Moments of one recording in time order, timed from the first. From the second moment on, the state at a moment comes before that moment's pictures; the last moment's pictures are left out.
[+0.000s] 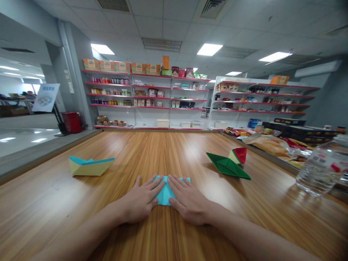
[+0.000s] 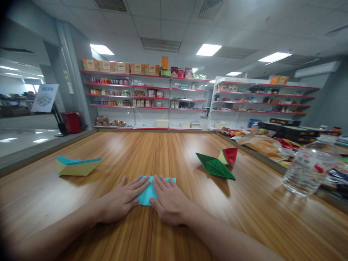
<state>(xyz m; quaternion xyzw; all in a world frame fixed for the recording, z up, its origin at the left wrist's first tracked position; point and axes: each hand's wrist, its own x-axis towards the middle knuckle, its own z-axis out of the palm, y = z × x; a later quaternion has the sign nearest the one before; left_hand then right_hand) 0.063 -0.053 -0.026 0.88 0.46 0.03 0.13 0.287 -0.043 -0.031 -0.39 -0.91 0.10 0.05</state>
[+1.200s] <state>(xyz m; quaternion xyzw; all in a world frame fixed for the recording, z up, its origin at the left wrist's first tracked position) 0.072 -0.052 -0.049 0.79 0.60 0.13 0.05 0.280 -0.054 -0.034 -0.40 -0.90 0.09 0.12</state>
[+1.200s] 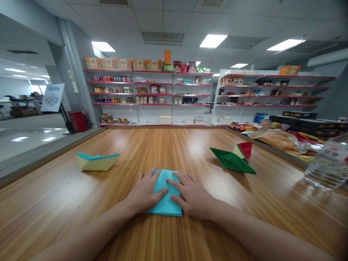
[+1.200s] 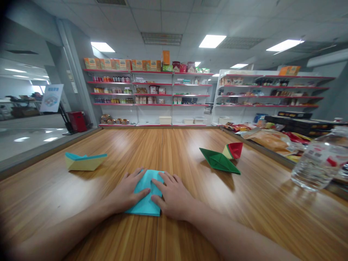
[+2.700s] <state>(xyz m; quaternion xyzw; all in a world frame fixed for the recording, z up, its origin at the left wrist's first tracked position) 0.076 -0.050 -0.047 0.54 0.29 0.42 0.68 0.280 -0.027 -0.053 -0.35 -0.61 0.51 0.49</state>
